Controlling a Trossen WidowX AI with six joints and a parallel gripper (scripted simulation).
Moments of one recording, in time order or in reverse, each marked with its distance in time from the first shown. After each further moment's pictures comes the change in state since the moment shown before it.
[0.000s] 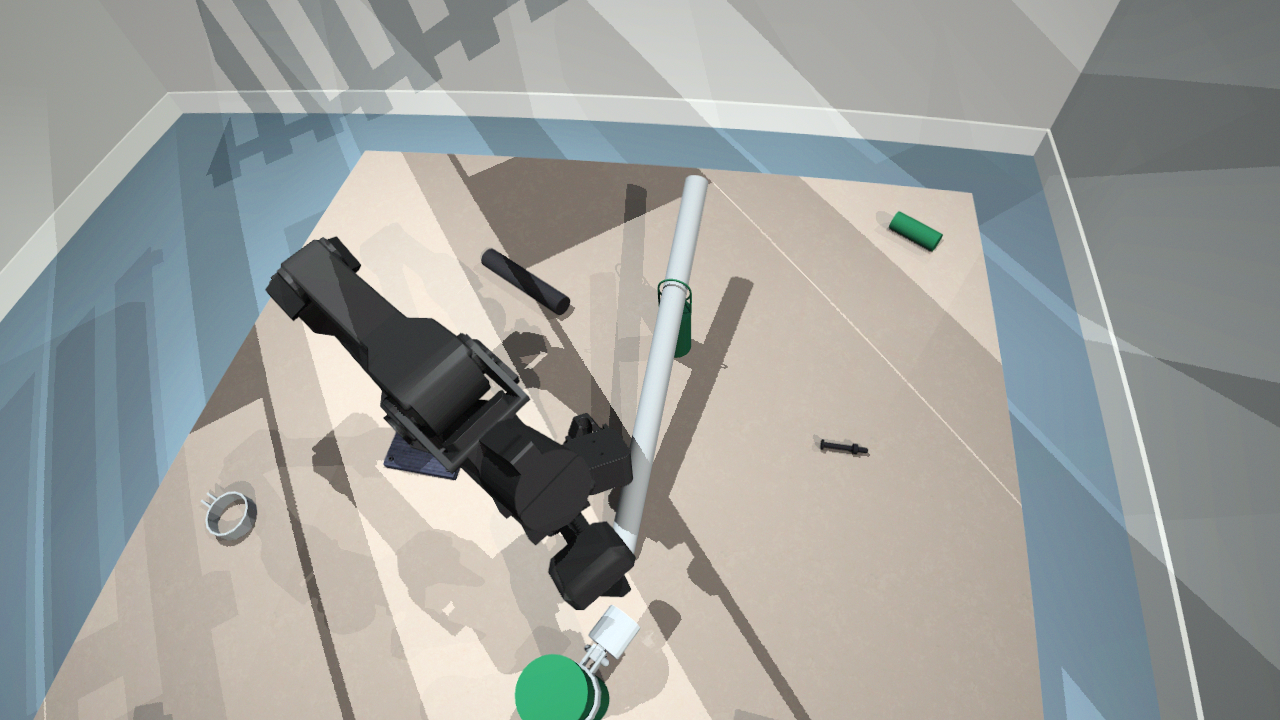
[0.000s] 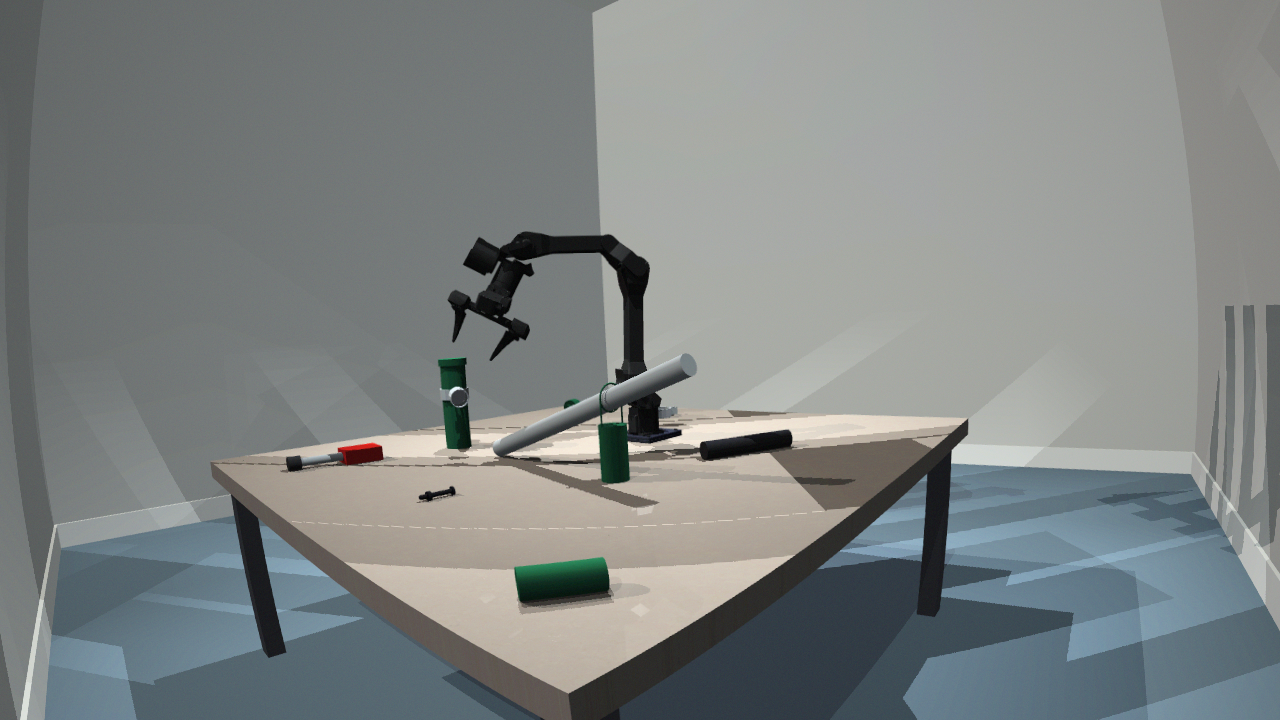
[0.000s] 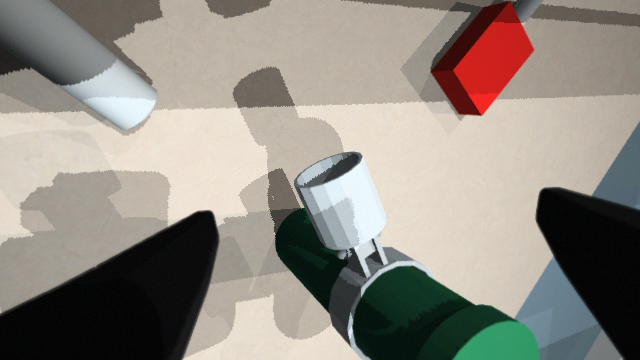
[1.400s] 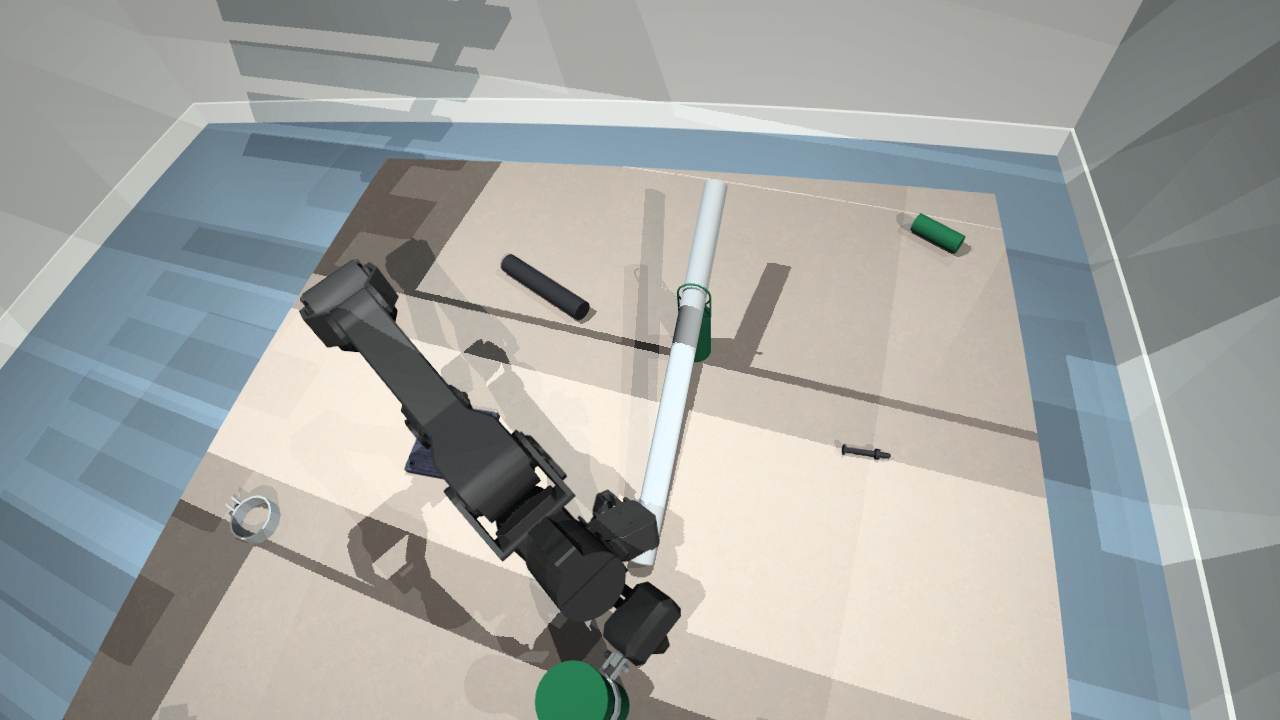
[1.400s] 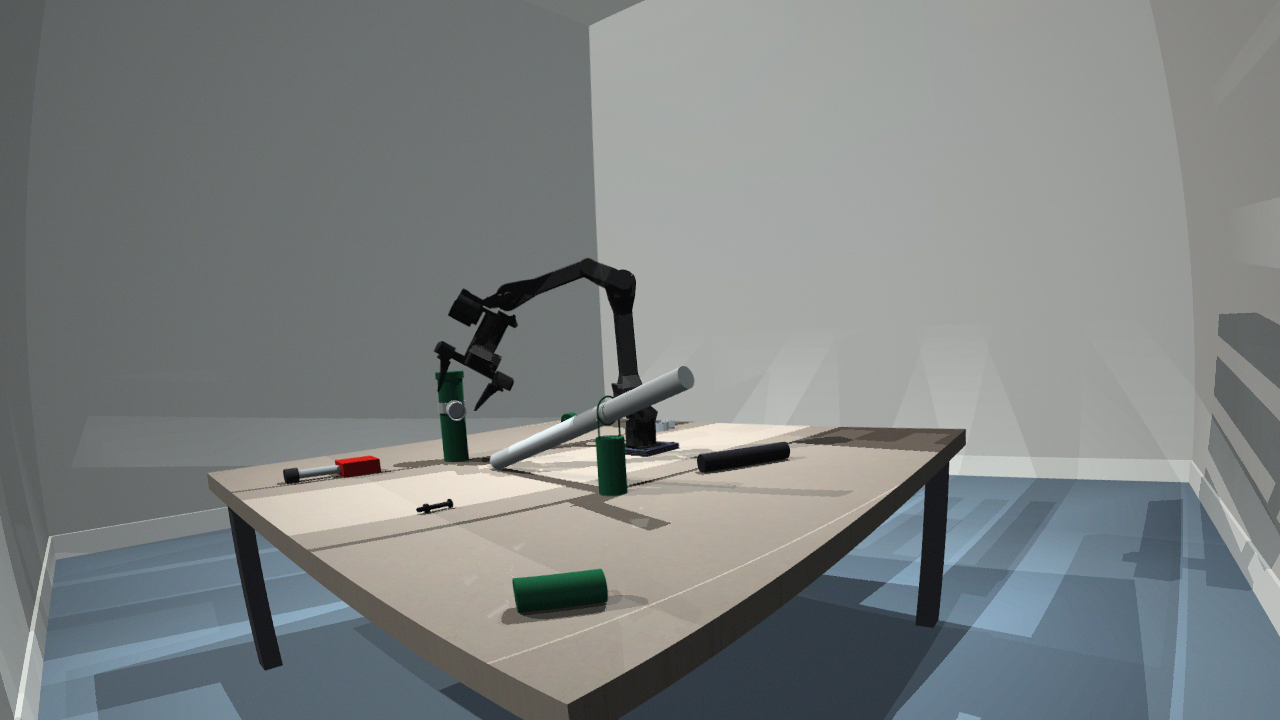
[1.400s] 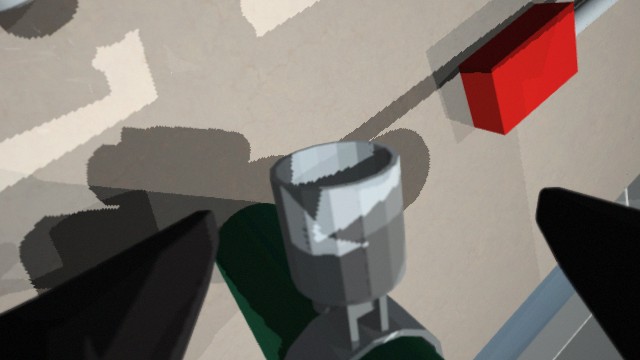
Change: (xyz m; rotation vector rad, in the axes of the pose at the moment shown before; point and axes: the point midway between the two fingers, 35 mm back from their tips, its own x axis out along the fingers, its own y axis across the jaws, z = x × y) arm 0.081 0.005 -0.034 -0.248 0.025 -0.021
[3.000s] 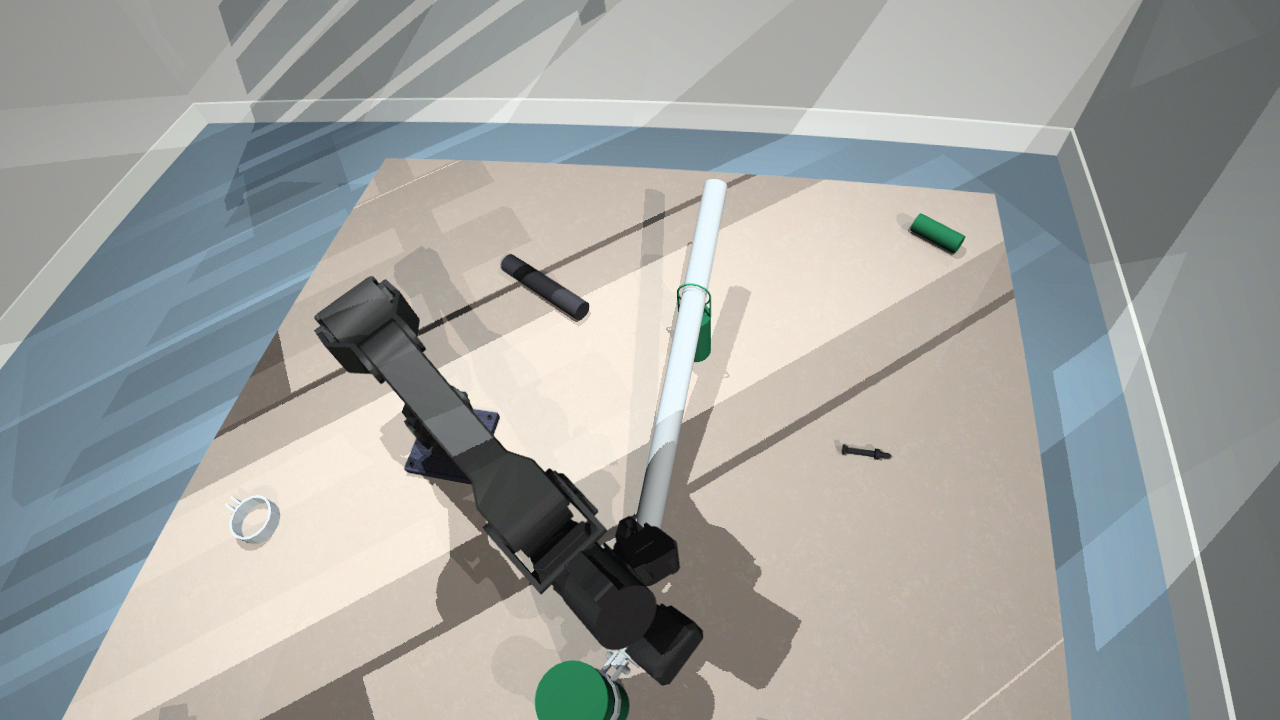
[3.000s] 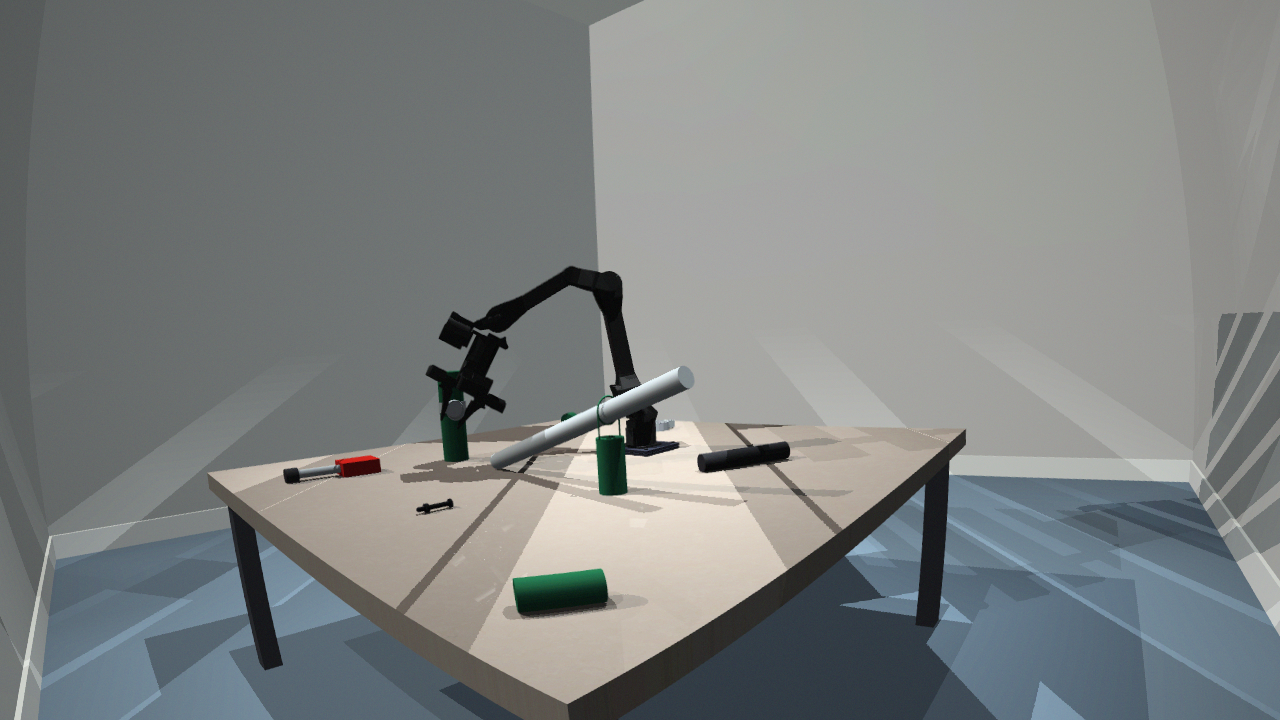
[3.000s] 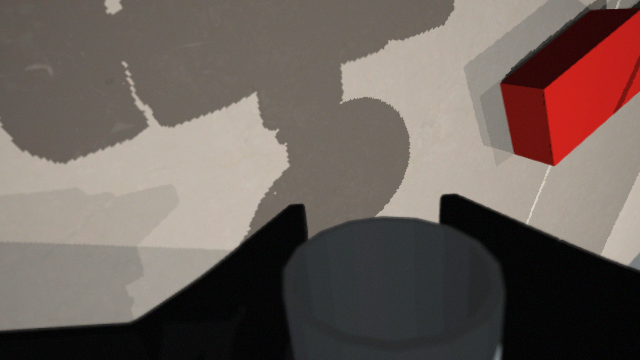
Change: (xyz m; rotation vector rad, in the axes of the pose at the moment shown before) arm 0.052 0.006 0.002 -0.007 -0.007 0.014
